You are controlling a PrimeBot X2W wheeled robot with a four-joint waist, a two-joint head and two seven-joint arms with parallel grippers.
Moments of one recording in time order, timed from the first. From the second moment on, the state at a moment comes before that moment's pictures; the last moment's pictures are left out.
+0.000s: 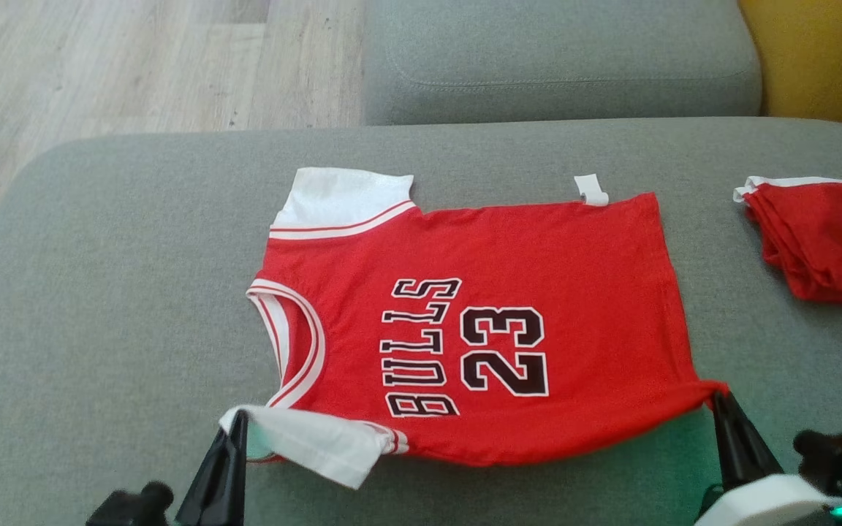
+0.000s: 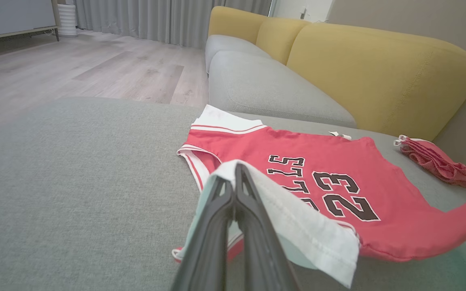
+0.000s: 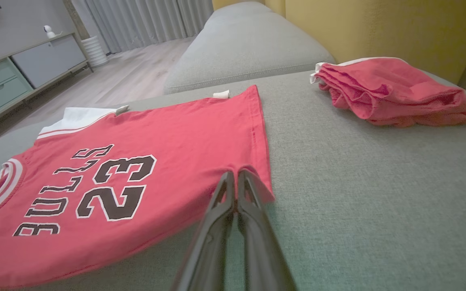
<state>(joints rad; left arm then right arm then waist) 0.22 0.45 -0.50 -0.23 -0.61 0.28 -0.09 0.21 -0.04 -0.05 0.11 0.21 0.12 -0.01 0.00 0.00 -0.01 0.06</state>
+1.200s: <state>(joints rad) -0.48 0.31 -0.59 0.56 -0.62 -0.03 -0.05 -0.32 -0.04 -0.07 0.61 0.11 0.12 0.10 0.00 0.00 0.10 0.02</state>
